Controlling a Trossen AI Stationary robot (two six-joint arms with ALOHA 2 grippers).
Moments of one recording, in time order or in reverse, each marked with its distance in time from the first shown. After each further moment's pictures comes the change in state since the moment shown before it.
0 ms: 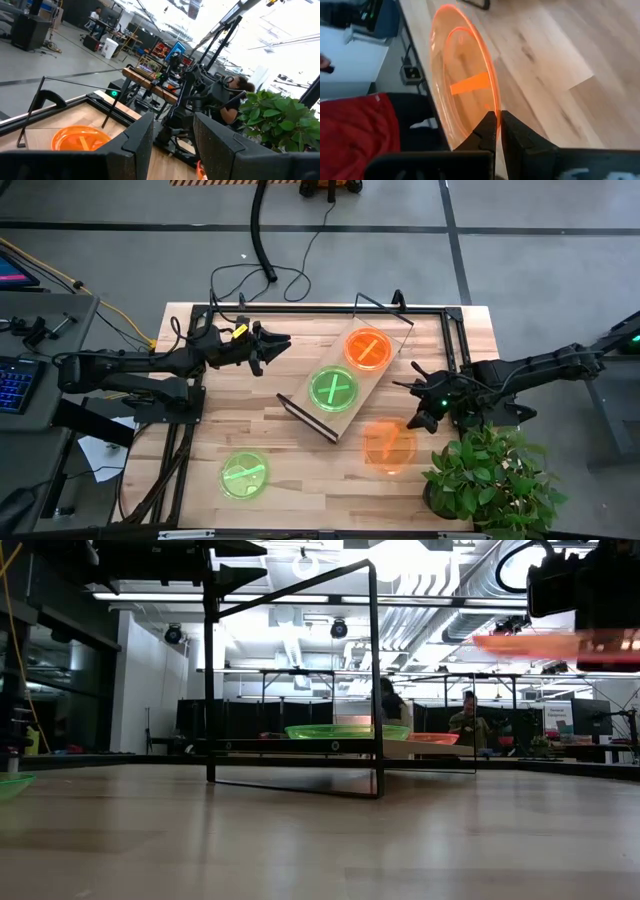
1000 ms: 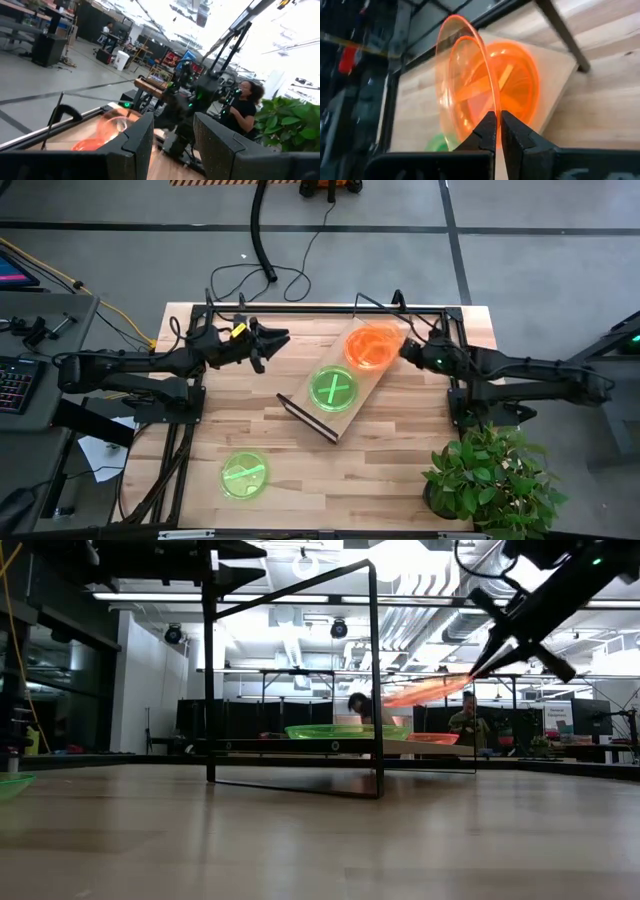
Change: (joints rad) left arm 0.001 0.000 0.000 0.022 -0.073 0.062; right arm -0.411 0.033 0.002 0.142 0.710 0.396
